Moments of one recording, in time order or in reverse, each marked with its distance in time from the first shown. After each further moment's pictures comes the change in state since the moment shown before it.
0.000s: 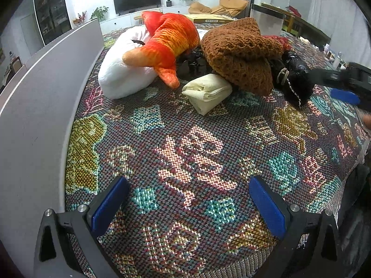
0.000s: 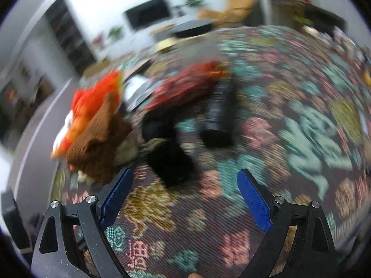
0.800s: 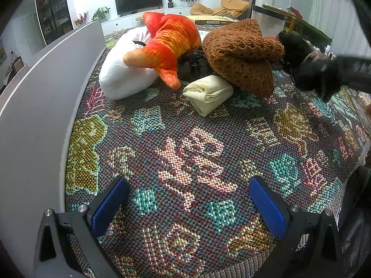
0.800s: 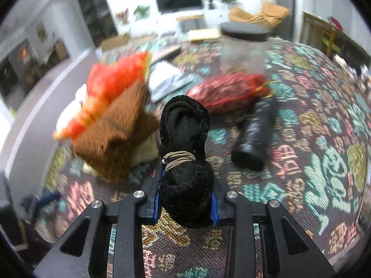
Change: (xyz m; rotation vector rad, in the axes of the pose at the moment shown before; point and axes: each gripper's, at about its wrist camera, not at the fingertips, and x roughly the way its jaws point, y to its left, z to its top) left arm 0.000 -0.003 0.009 0.000 -0.005 0.011; right arm -0.022 0.021 0.011 -0.045 0.014 0.051
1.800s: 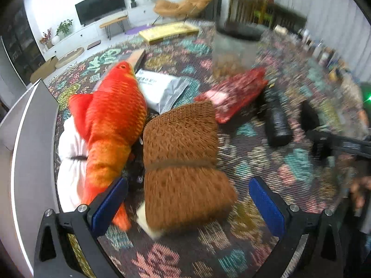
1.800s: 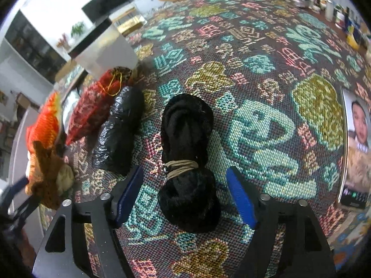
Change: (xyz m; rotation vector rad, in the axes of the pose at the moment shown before) left arm 0.029 -0.062 0.167 0.178 0.095 -0.069; right arm 0.024 -0.145 0.010 0.327 0.190 -0.118
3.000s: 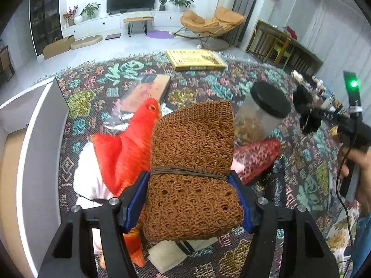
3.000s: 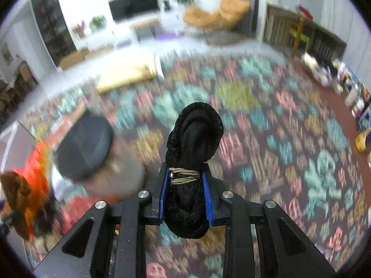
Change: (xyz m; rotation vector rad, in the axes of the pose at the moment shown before) left arm -0.031 0.060 0.050 -0.250 -0.128 -0.105; right arm -0.016 0.059 0.173 -0.271 -0.239 -0.046
